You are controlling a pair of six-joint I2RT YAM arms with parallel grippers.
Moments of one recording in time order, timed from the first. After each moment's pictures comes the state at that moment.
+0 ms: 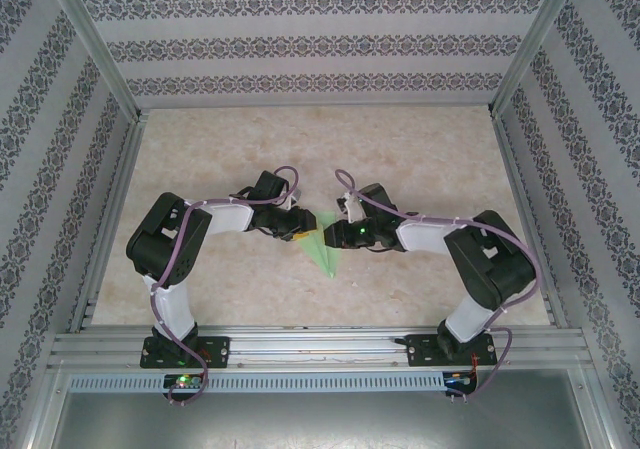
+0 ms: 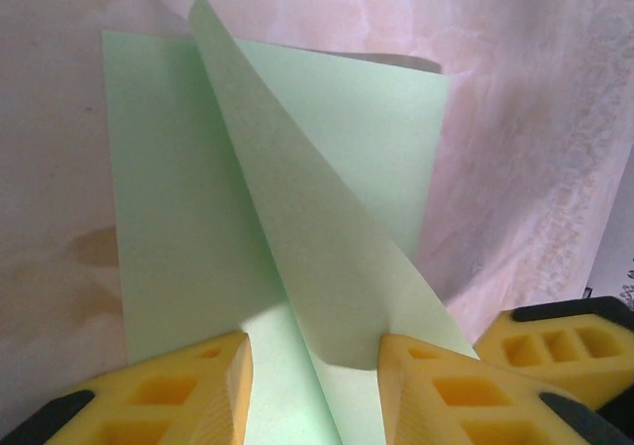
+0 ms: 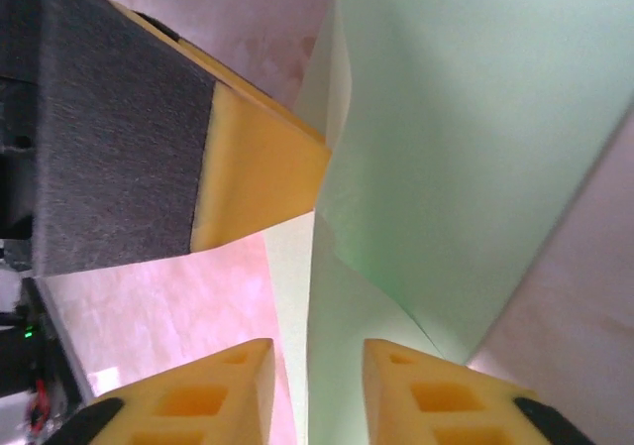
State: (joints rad) left arm -0.46 1.87 0.97 -0.10 0.60 -0.76; right arm 0.55 1.63 0.73 0.03 -0.57 0.53
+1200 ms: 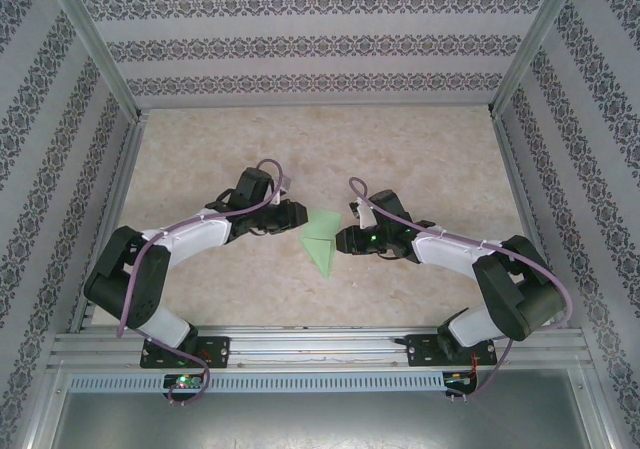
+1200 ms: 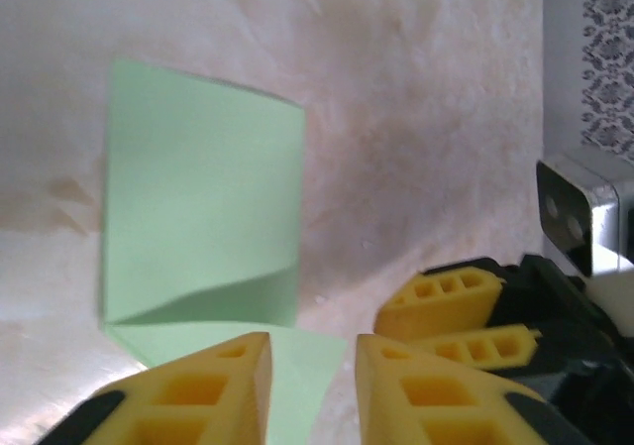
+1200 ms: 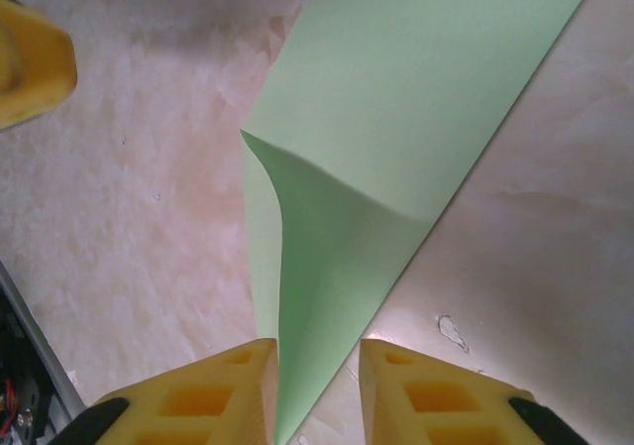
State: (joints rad) left arm -0.48 1.56 0.84 -0.07 0.54 -0.75; right arm 0.53 1.46 0.63 -0.05 -0.50 0.52
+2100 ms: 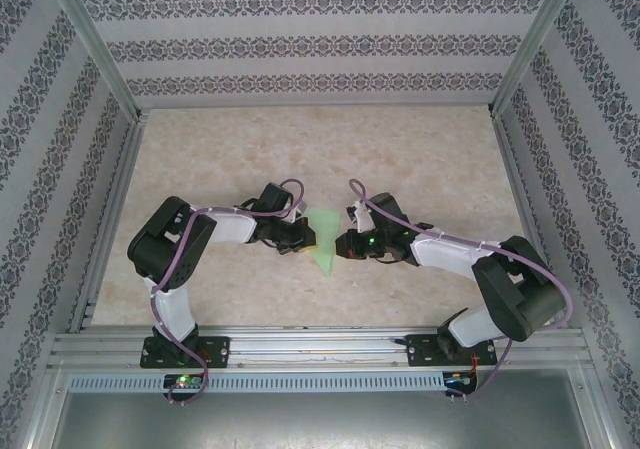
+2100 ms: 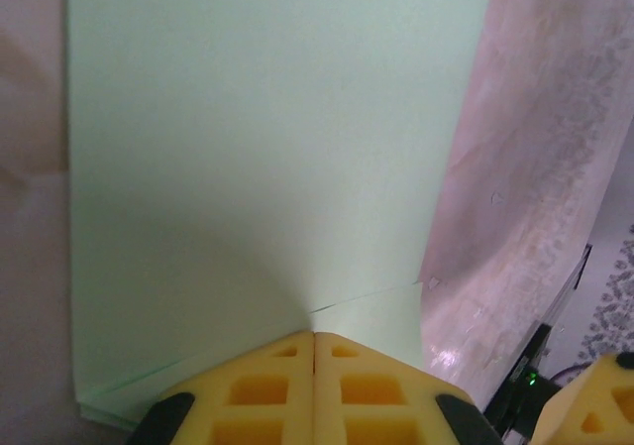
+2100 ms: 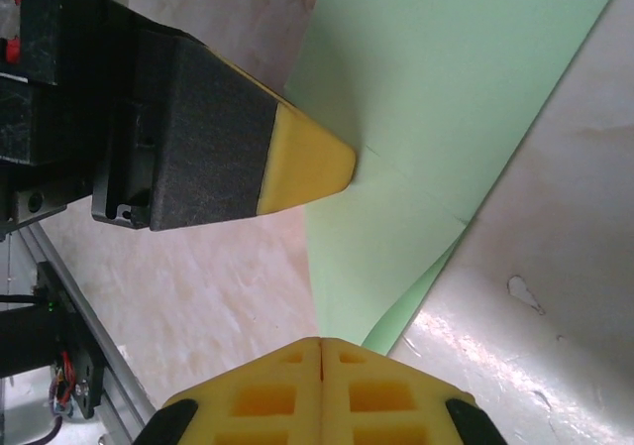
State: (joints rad) left arm -0.52 1.86 0.88 -0.01 0.64 -0.81; right arm 0.56 1.46 0.62 -0.04 -0.56 0.61
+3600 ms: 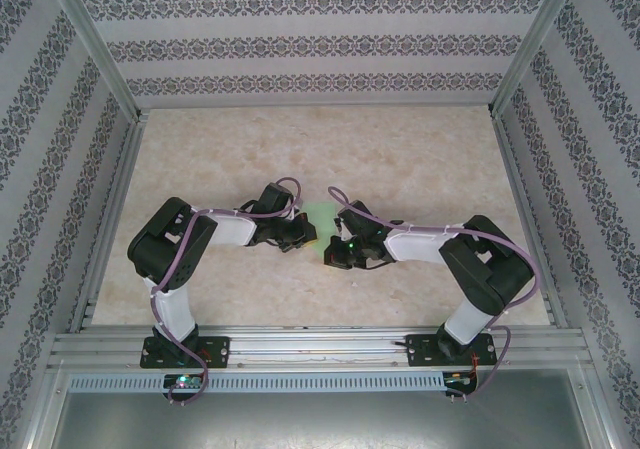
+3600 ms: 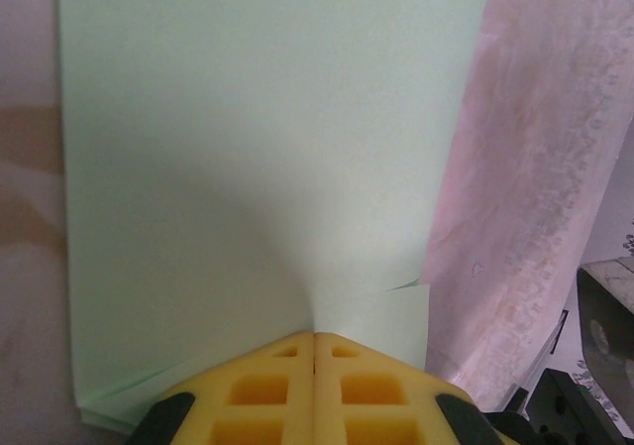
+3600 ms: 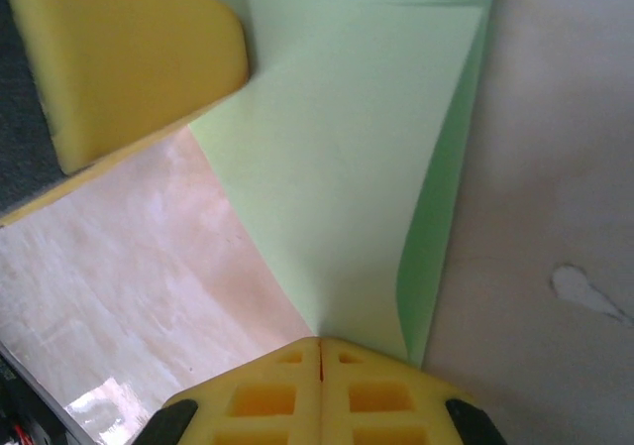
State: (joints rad) left arm -0.52 1.86 0.85 0.10 0.55 -0.93; right arm 0.70 1.66 0.73 -0.14 -0.41 0.83
